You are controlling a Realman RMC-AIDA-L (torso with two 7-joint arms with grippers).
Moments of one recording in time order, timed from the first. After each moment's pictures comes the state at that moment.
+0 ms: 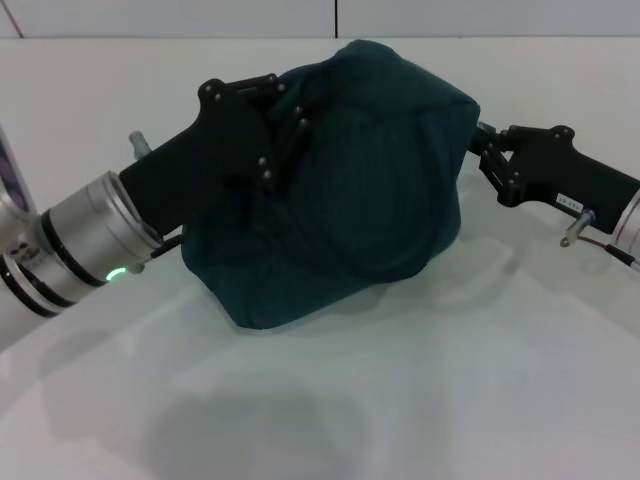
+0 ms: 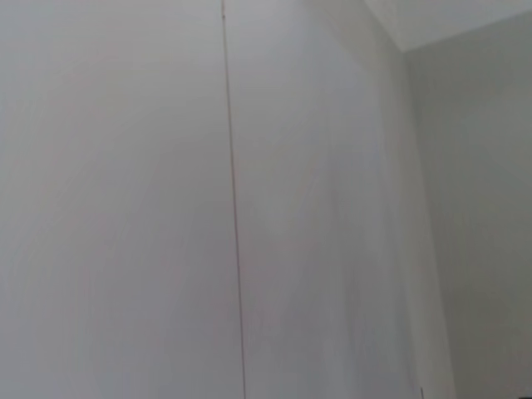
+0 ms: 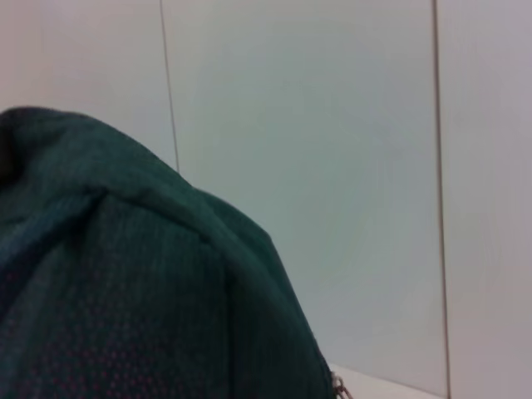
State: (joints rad) left arm -0.65 -2.09 2.66 -0.08 -0.56 1.73 -0.54; right arm 0.51 2.02 -1.60 -0.35 -0.64 -1.07 0.77
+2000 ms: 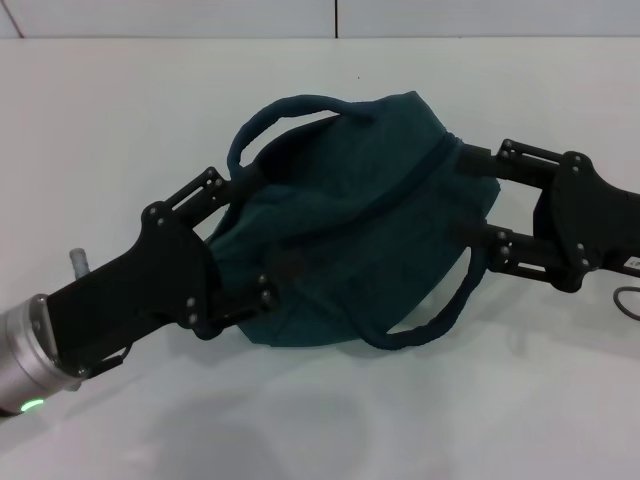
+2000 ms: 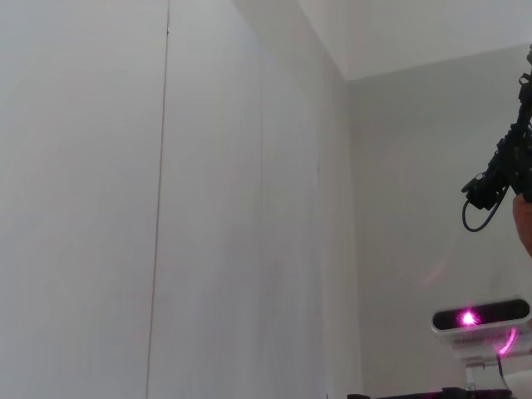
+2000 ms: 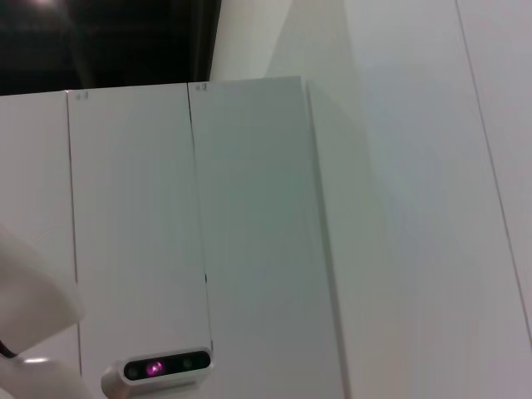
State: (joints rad) left arm -0.46 -2.04 2.84 -0.07 -0.56 1.95 -0.54; right arm 0.46 1.94 -1.51 -0.46 -0.93 -1.70 0.97
